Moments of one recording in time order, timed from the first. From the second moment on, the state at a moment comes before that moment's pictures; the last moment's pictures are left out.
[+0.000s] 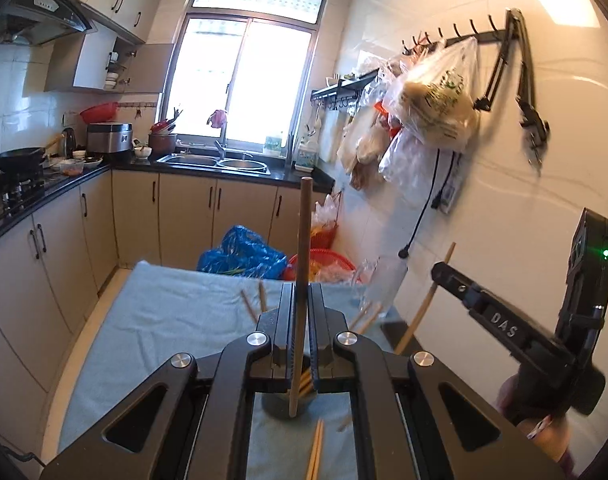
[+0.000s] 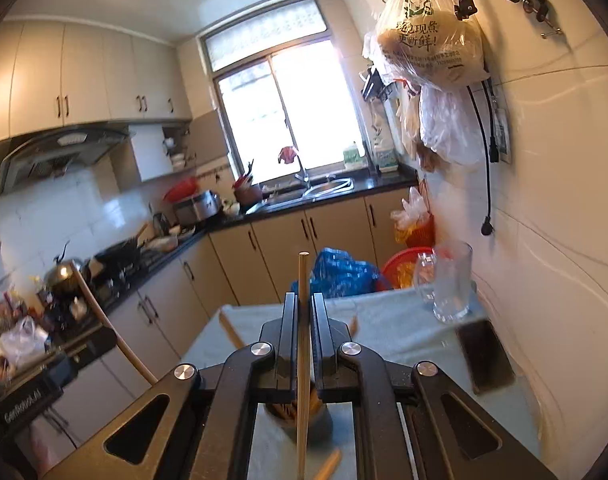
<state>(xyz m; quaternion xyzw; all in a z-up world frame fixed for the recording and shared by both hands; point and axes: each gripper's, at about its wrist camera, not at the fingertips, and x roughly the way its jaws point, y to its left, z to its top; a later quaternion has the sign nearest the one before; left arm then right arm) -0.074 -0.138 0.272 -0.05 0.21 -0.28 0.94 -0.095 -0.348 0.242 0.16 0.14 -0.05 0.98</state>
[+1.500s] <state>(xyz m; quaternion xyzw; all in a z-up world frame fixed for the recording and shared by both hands) -0.135 -0.092 0.178 0.01 0.29 -0.28 0.91 -0.132 -0.358 0.169 0.10 0.31 -0.07 0.94</state>
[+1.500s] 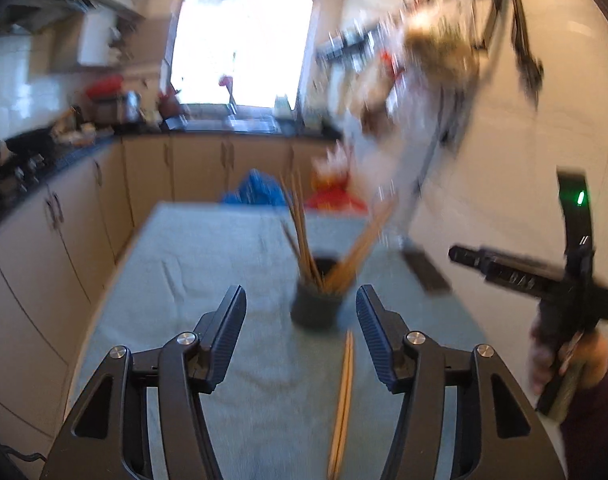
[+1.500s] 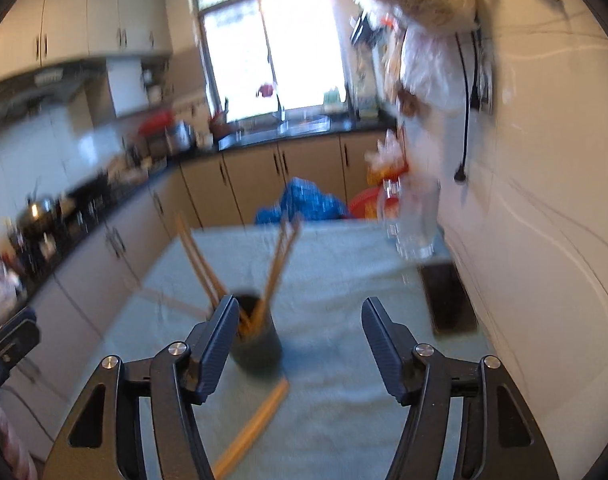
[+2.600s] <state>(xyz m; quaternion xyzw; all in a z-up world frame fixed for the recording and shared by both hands) -0.081 -0.181 0.016 0.07 0.50 -0.27 0.82 -0.152 -0.360 0.019 0.19 0.45 0.00 0.87</state>
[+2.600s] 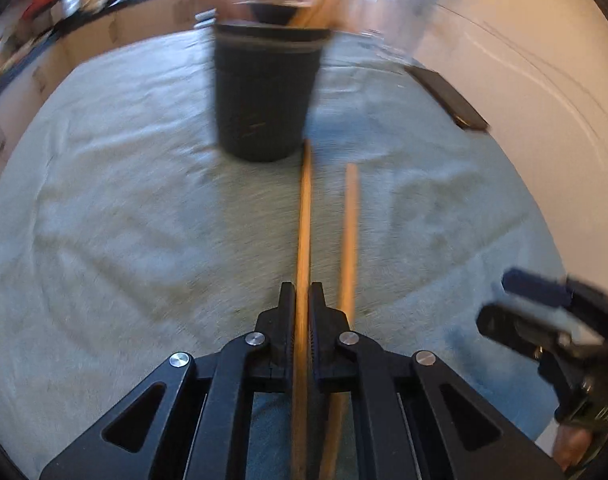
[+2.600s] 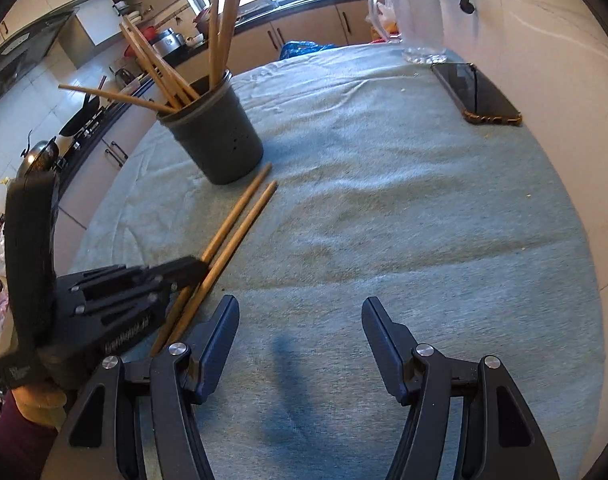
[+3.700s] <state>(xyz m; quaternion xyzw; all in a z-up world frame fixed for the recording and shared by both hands) -0.059 -0.149 0.018 0.06 0.55 -0.23 0.80 -0.115 -0.360 0.000 0.01 0.57 -0.02 0.82</state>
